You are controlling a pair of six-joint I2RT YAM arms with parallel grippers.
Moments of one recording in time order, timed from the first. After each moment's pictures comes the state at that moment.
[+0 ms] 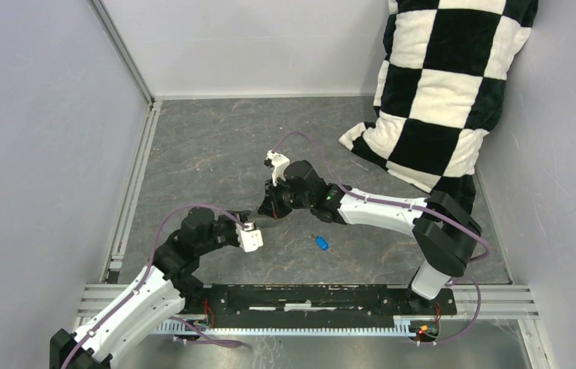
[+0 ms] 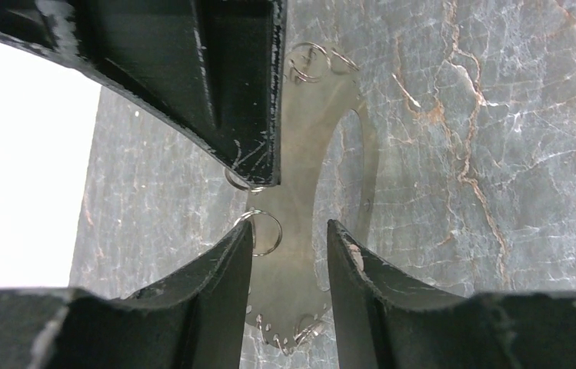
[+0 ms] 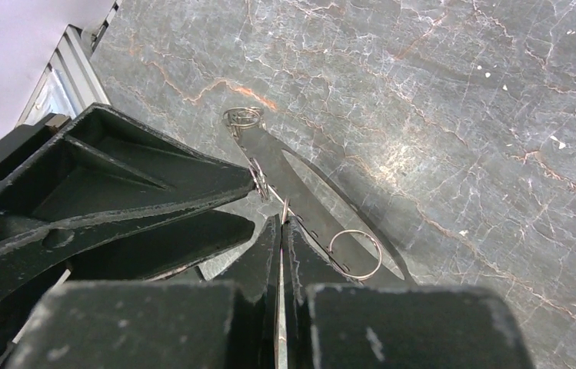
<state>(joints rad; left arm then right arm) -0.60 0.53 0.32 -0.24 0.30 0.92 0.96 1.68 1.07 0.08 -0.23 0.48</state>
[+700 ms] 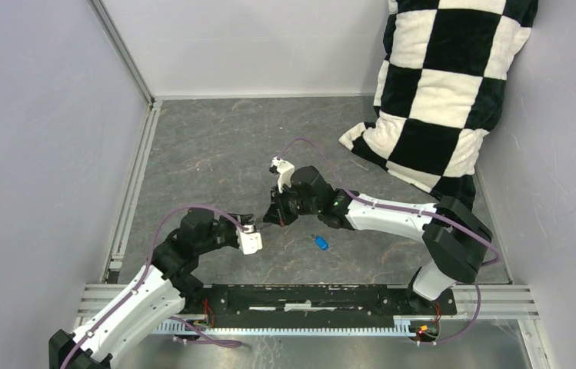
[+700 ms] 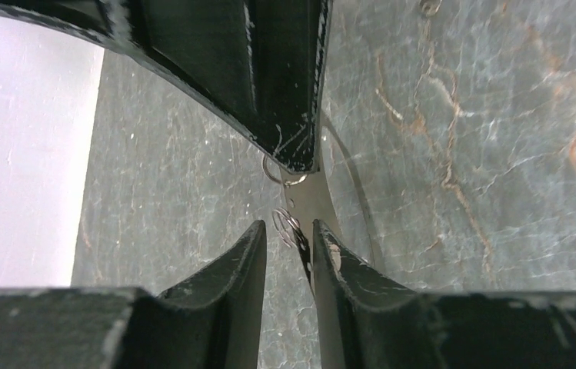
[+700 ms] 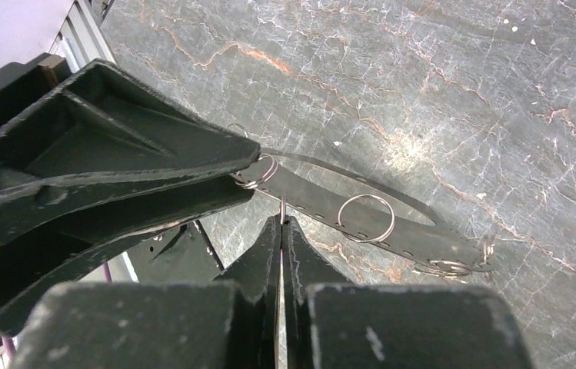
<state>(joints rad) -0.60 0.53 0.33 -0.27 0.35 0.96 0.96 1.61 0.98 0.09 -0.27 0.48</state>
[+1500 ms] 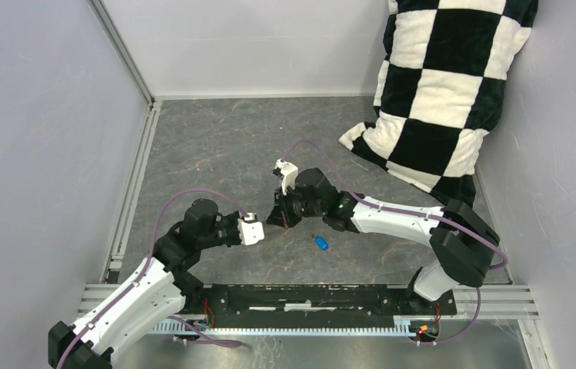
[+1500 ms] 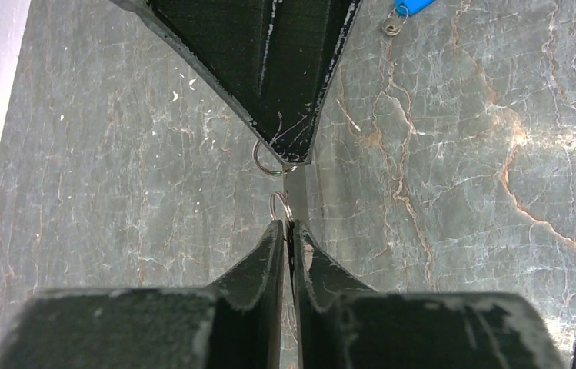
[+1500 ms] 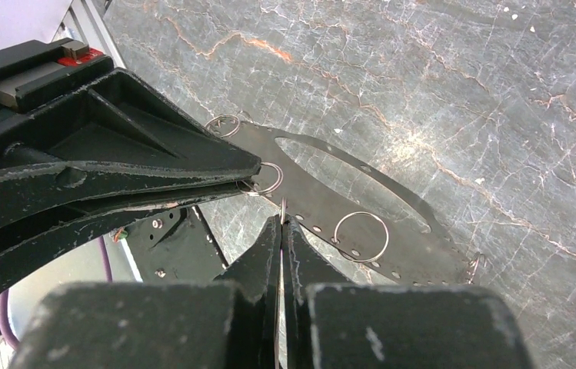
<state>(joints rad) -0.60 0.62 0.41 -0.34 0.40 0.79 0.97 1.56 0.94 0.10 -0.28 0.47</state>
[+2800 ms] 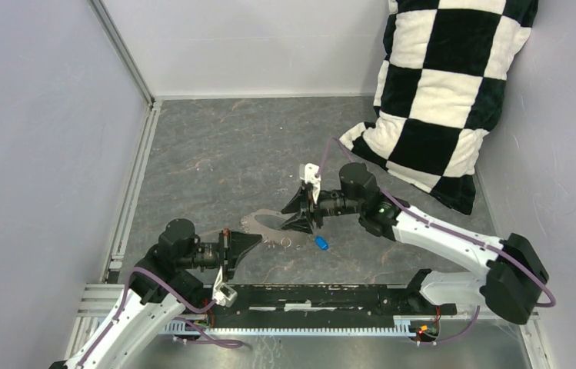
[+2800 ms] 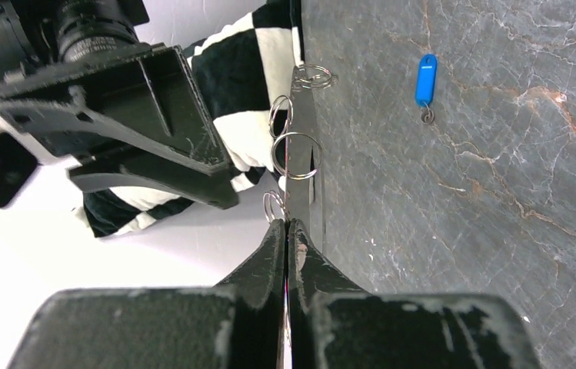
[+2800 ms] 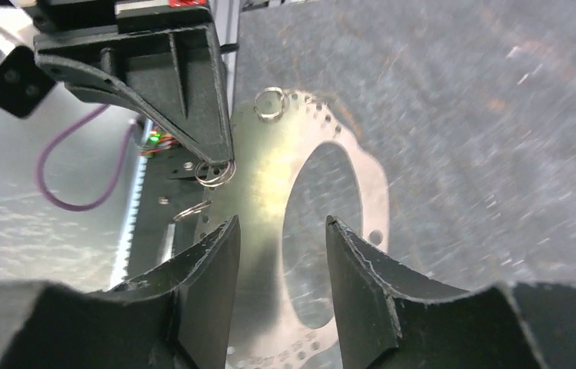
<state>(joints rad) -0.60 0.24 0.40 -0.54 0.82 1.72 0.85 1.26 0.81 0.16 -0.72 0.04</state>
